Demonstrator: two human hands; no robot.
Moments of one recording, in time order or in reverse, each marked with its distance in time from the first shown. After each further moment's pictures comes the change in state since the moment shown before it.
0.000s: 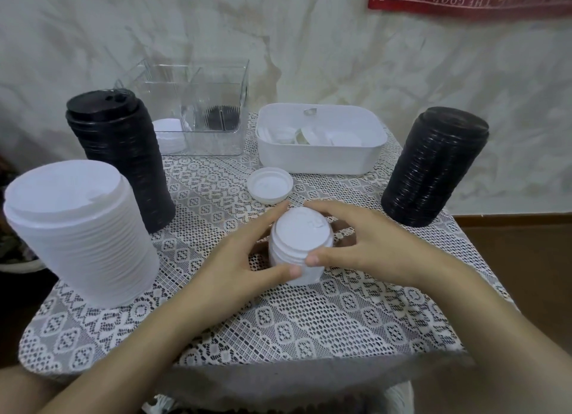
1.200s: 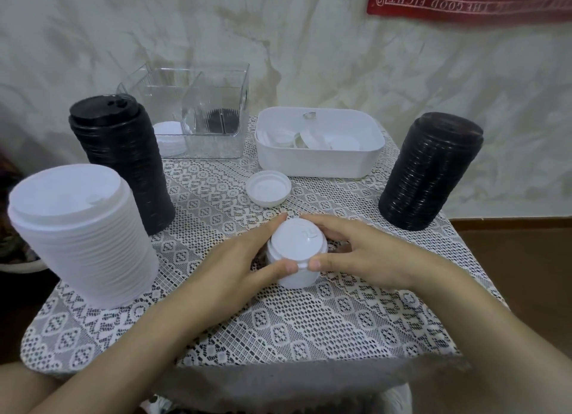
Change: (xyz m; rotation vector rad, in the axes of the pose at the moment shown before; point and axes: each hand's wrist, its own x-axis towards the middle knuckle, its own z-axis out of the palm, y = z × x) left_hand 0.005 0.001 -0.003 0.337 -0.022 -0.021; right_hand 0.005 0.017 0.004 0.146 -0.131 0.021
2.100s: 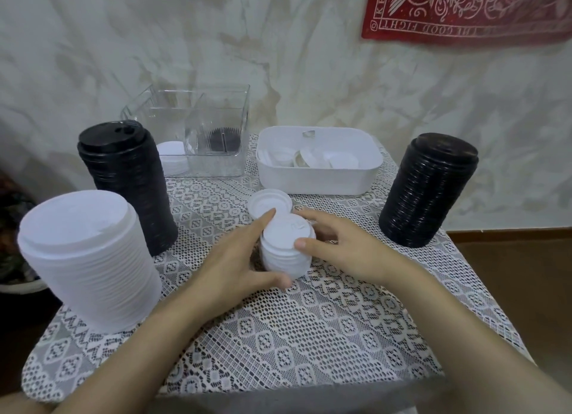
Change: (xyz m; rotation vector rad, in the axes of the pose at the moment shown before) left_hand 0.027 -0.014 -0.012 0.024 0.043 -0.049; right_hand 0.036 0.000 0.003 0.134 0.166 -0.029
